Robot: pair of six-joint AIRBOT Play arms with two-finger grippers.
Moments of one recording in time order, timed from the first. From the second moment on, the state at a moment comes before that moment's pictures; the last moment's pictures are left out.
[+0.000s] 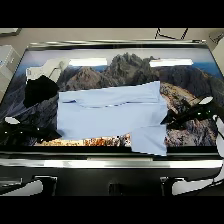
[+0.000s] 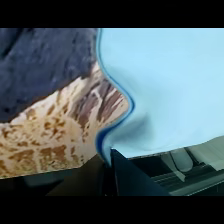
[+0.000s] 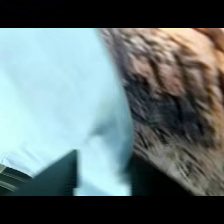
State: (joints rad) left arm 0.38 -1.34 0.70 0.92 -1.22 -1.28; right arm -0.36 -1.69 1.15 -1.05 1.38 1.43
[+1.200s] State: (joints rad) left arm 0.38 -0.78 1.97 0.87 -0.89 -1.34; right arm -0.27 -0.79 2.07 -1.37 0.97 1.43
